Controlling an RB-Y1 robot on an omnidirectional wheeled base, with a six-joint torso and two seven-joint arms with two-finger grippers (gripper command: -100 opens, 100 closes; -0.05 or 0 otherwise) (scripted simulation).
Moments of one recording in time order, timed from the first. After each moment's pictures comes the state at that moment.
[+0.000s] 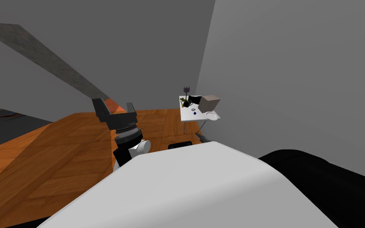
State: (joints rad) left arm 0.47 0.04 -0.02 -2.34 0.10 -0.57 -0.01; right arm 0.74 -0.76 0.38 -1.89 0.14 -0.62 -0.07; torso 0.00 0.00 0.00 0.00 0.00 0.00
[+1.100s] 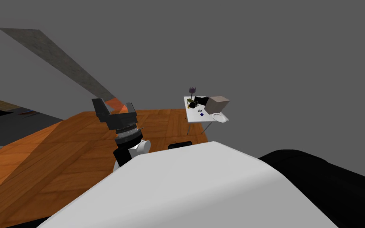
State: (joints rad) left arm 0.47 0.04 -0.02 -2.34 0.10 -0.57 -0.01; right arm 0.75 -1.03 0.45 -1.63 0.19 -0.60 -0.01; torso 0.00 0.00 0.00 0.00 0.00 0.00
